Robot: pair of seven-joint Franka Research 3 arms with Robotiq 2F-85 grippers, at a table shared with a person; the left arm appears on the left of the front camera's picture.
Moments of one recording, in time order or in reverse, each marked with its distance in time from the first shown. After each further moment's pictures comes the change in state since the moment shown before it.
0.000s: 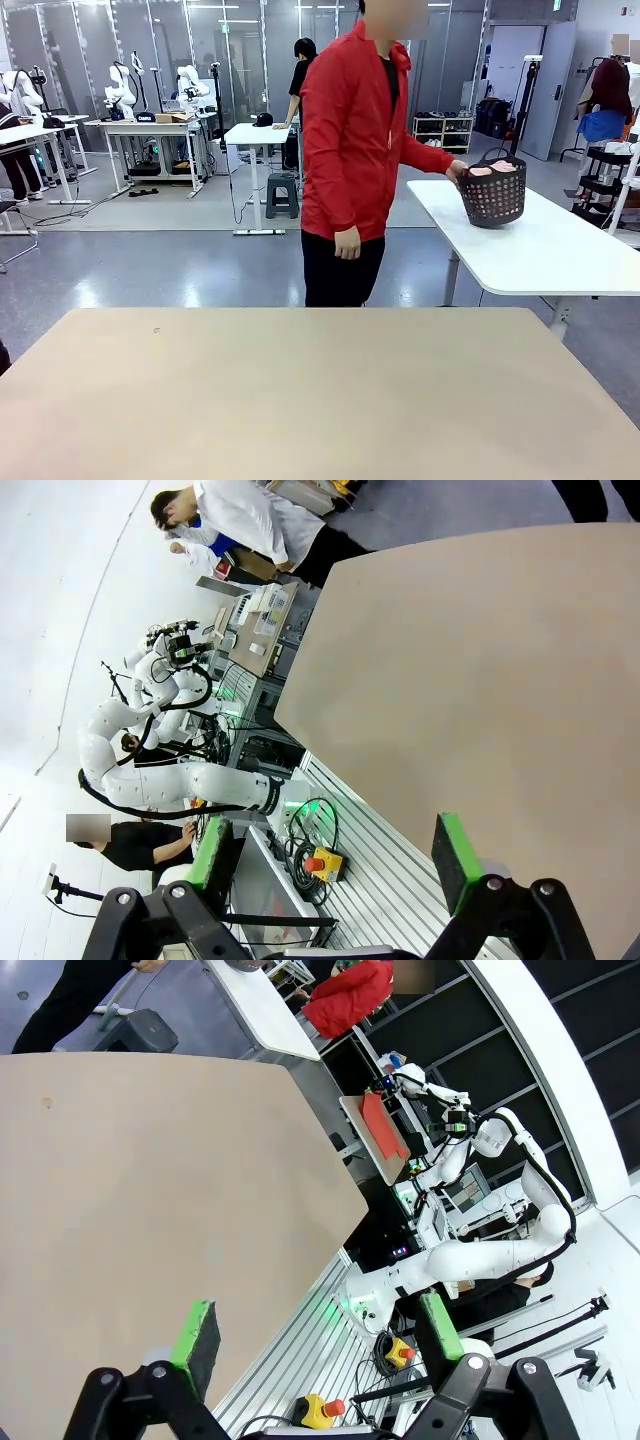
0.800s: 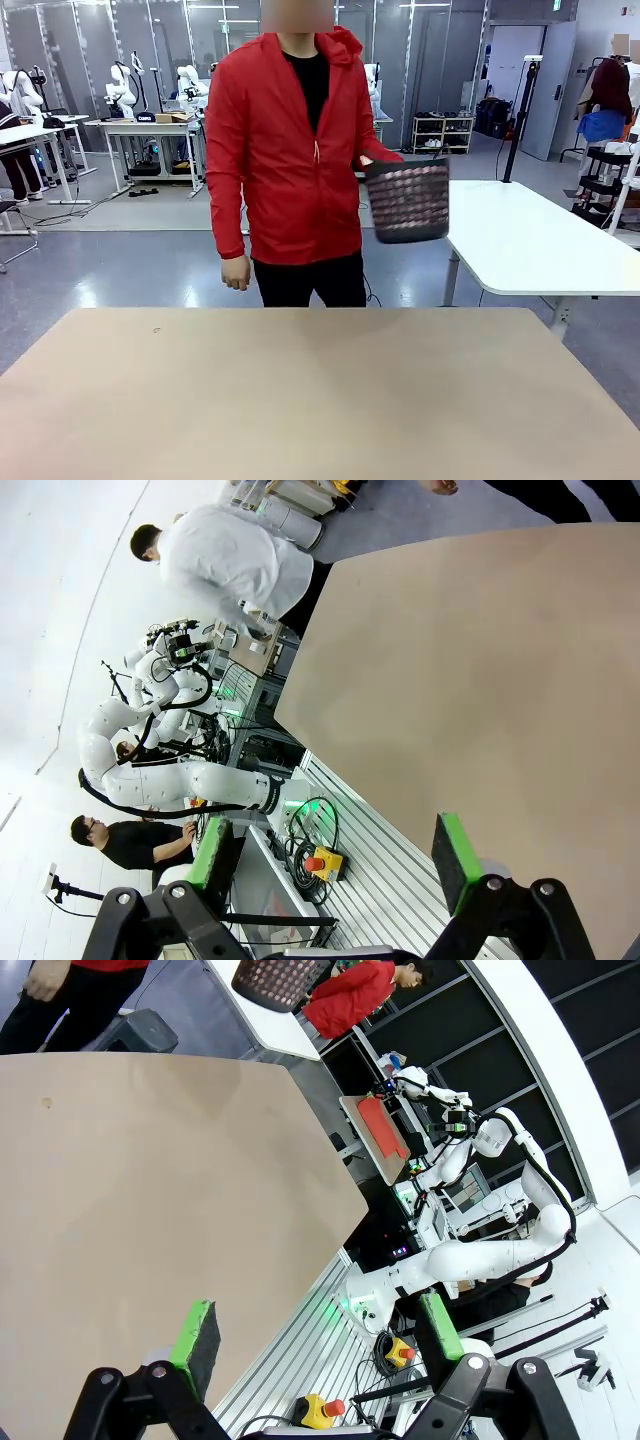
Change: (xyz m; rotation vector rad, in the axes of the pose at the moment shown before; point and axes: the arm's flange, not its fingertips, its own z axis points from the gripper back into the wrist) left arm 0.000 0.000 0.000 0.000 0.000 0.000; right arm 0.000 0.000 0.000 0.000 0.002 0.000
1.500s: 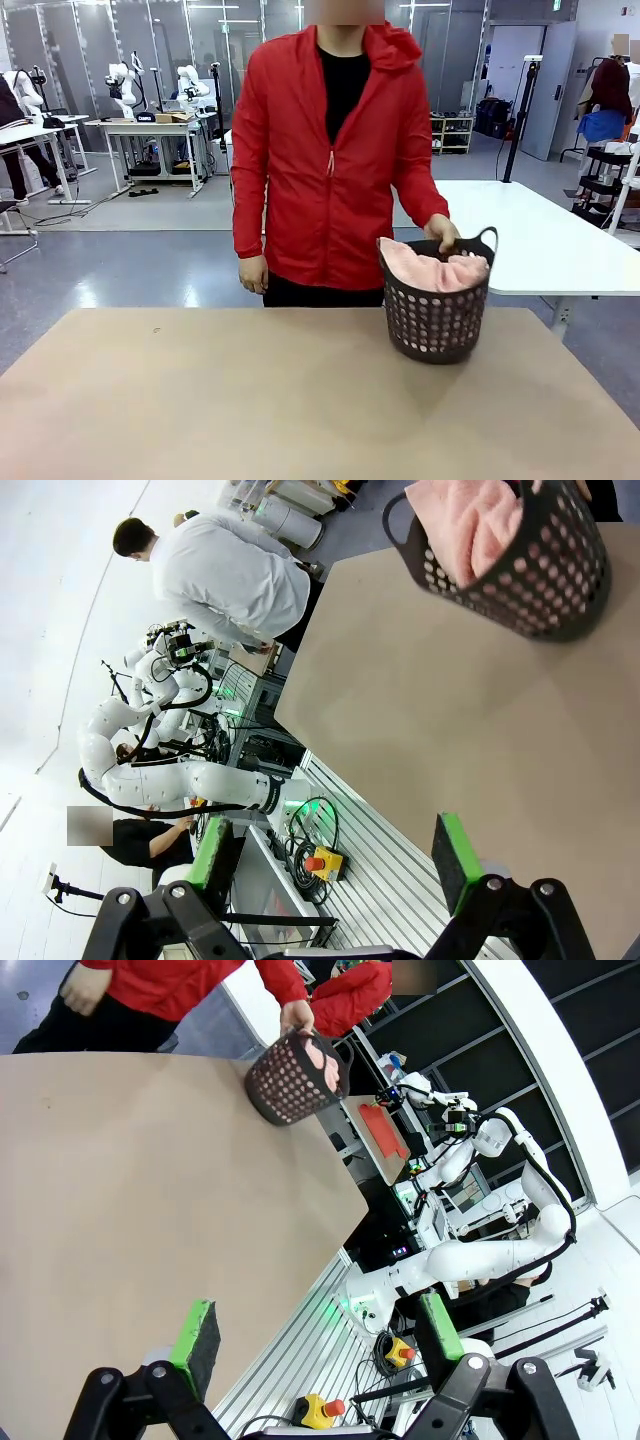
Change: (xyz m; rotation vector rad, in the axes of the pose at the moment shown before) left arm 0.000 0.000 0.000 0.000 0.000 0.000; right arm 0.000 0.000 0.000 0.000 0.000 0.000
